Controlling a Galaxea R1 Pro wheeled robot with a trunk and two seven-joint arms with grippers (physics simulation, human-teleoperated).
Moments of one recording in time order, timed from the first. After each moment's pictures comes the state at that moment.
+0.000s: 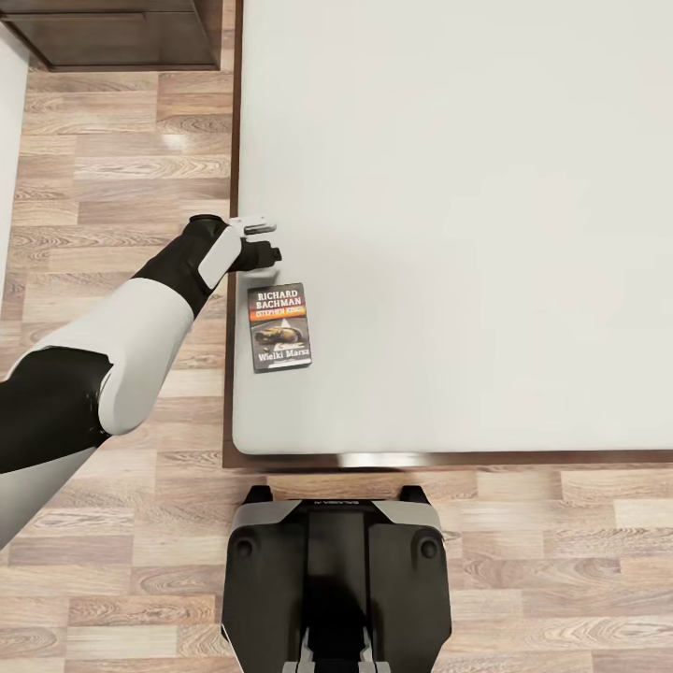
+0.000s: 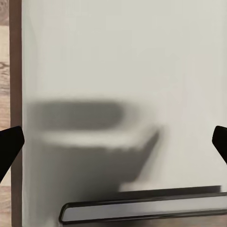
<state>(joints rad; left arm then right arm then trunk) -1.68 -0.08 -0.13 -0.36 0.33 0.64 0.20 0.28 -0.04 -0.01 0.04 -0.03 0.24 -0.19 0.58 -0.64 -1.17</state>
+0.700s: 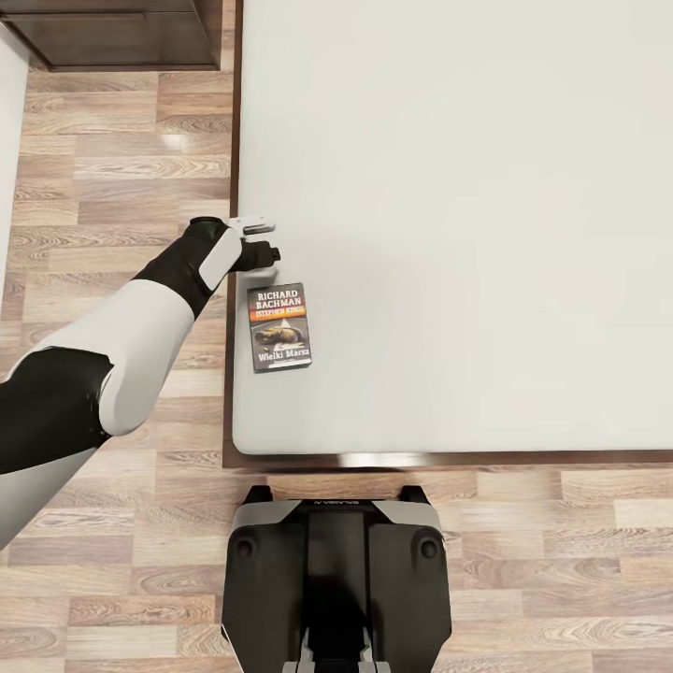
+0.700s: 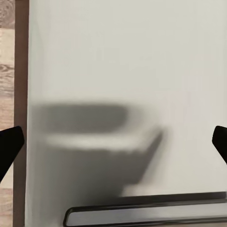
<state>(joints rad) -1.68 -0.08 -0.13 -0.35 0.33 0.61 0.21 0.28 -0.04 -0.01 0.04 -0.03 0.24 -0.19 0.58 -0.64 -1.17</state>
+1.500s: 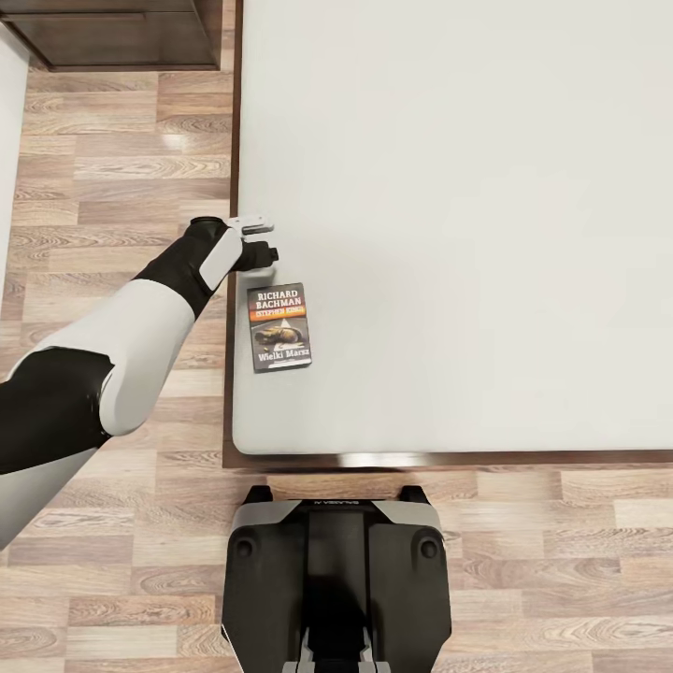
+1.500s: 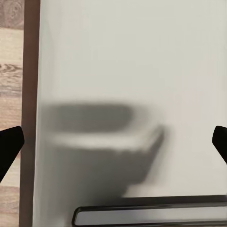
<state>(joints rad) -1.68 -0.09 -0.13 -0.35 0.33 0.61 0.24 0.28 -0.04 -0.01 0.04 -0.03 0.24 -0.20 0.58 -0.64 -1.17</state>
